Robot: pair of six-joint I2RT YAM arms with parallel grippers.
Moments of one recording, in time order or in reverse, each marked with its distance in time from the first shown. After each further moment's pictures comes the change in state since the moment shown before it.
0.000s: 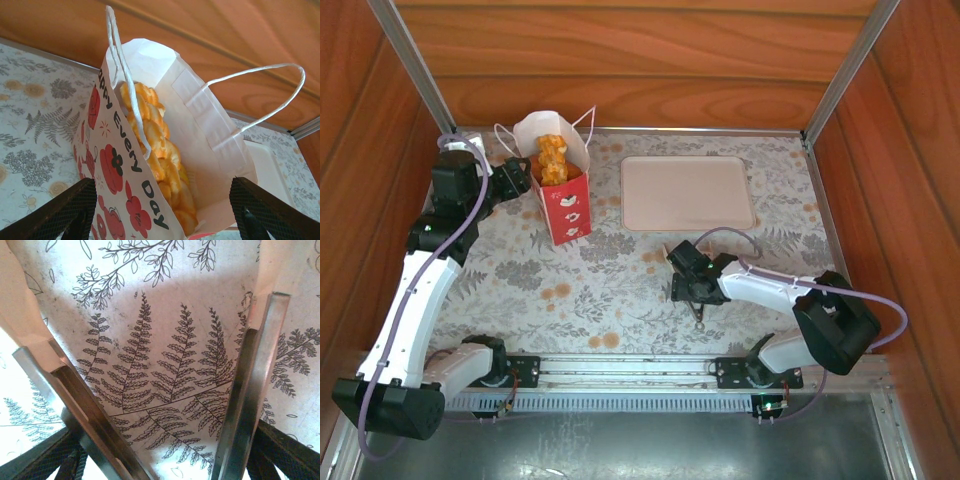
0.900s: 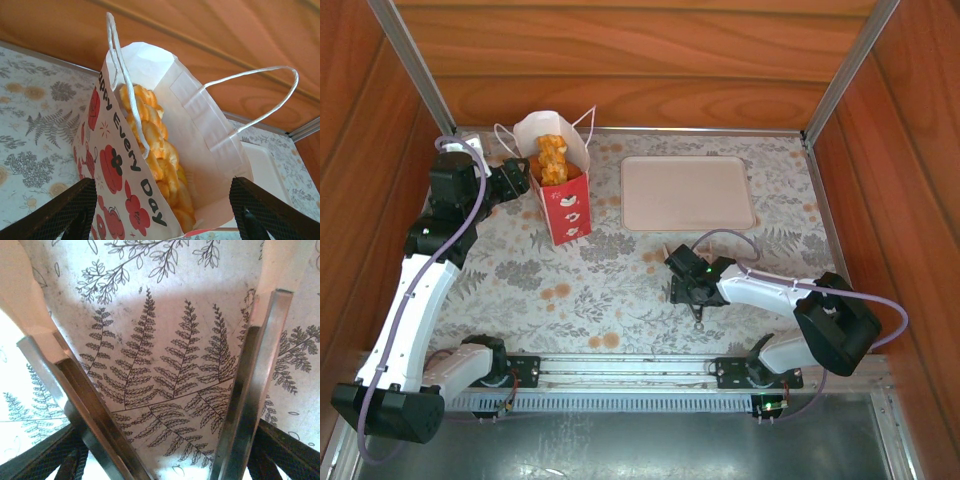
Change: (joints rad) left arm 0.000 -0.019 -0.002 -0.003 -0.003 0.000; right arm 0.040 -0.009 -0.013 -0.007 0.031 0.015
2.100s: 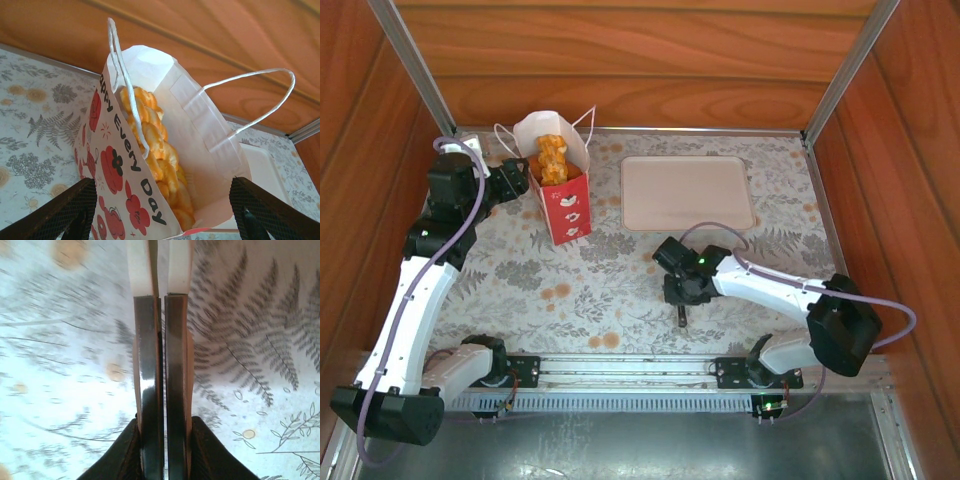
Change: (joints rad) left arm -0.002 -0.012 0.000 -0.002 -0.018 0.000; right arm 0.084 -0.023 0.225 -0.230 -0.115 -0.014
